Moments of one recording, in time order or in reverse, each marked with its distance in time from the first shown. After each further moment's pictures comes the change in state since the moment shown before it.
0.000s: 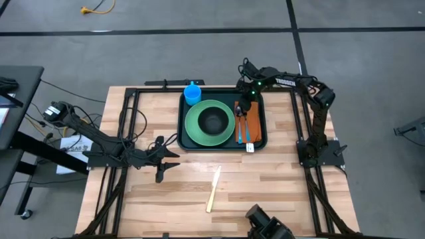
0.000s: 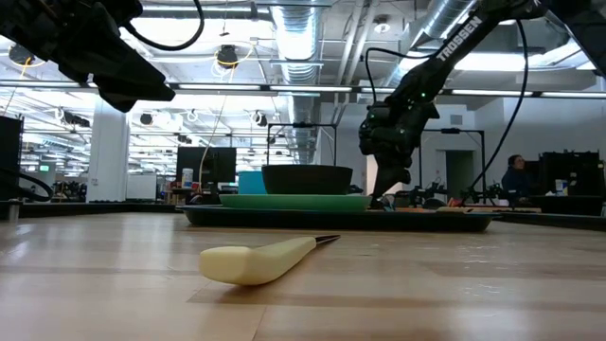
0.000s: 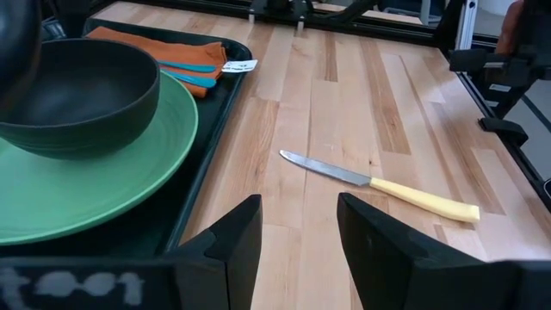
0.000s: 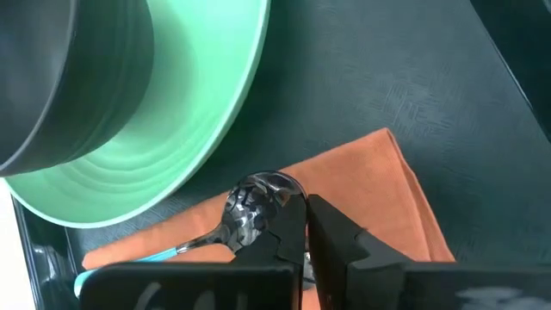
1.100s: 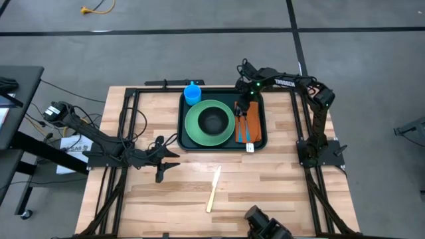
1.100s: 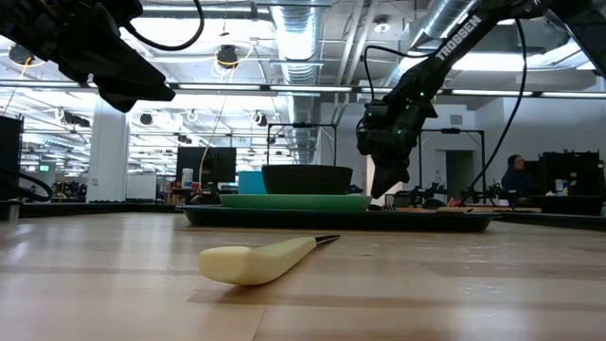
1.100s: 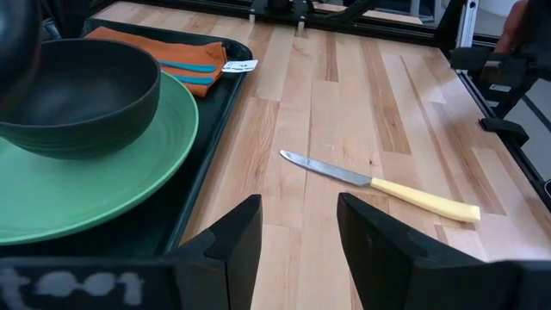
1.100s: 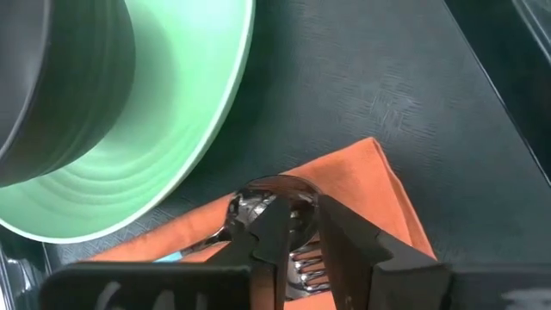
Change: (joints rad) left arm 0.000 0.000 0.000 0.000 -0.001 -0.001; right arm 0.018 0.000 0.000 0.028 0.052 0.025
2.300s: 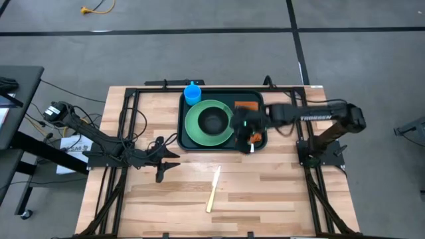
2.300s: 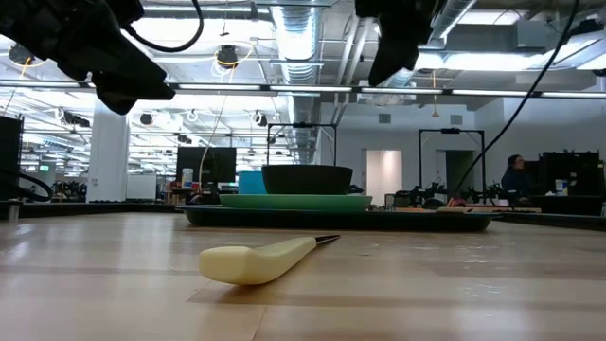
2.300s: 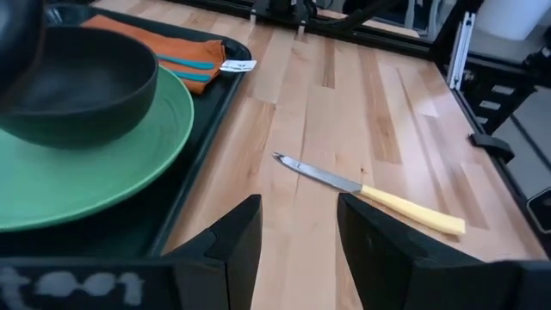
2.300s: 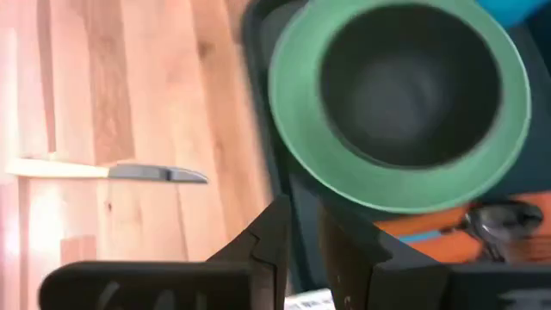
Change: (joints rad) left arm 0.000 0.000 0.000 0.012 0.006 -0.062; right arm 0.763 -0.441 0.000 -0.162 0.473 0.428
